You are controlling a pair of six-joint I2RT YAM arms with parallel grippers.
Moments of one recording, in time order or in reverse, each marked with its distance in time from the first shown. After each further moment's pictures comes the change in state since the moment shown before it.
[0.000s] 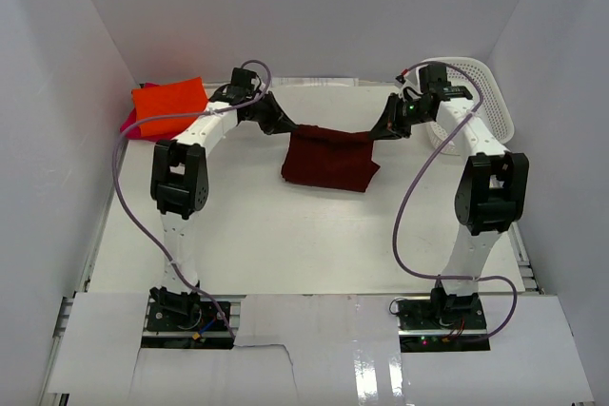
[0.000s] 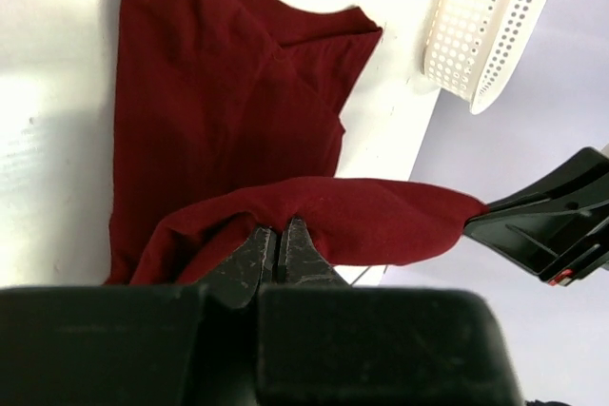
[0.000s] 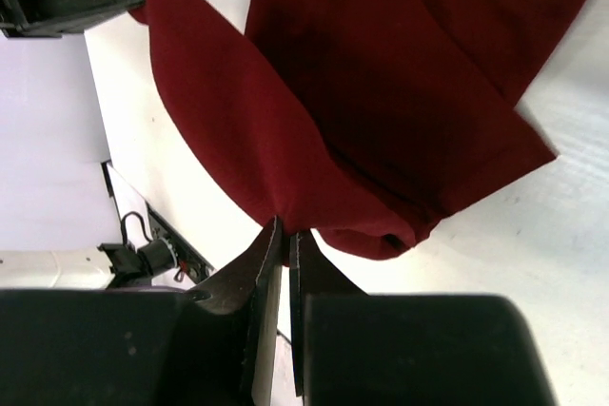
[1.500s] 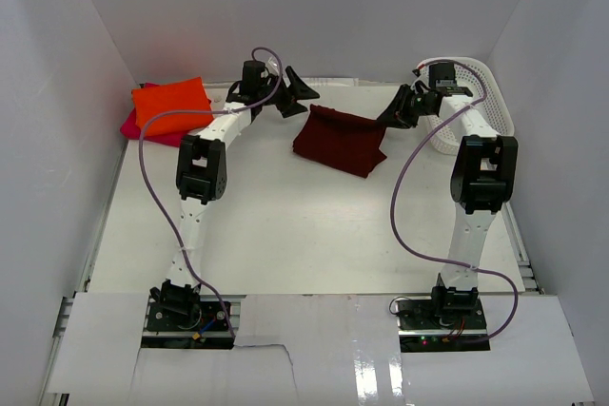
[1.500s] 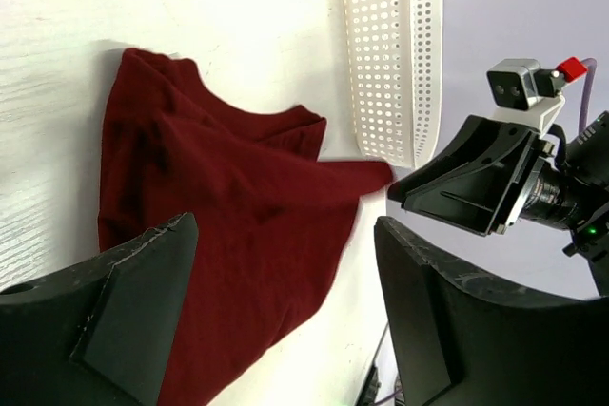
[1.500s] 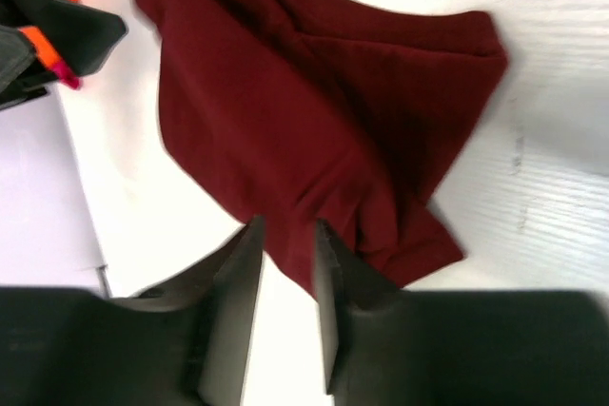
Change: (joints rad) left arm -0.012 0.364 0.364 0.414 0.091 -0.076; right arm -0.093 0.244 0.146 0.217 0.053 0.113
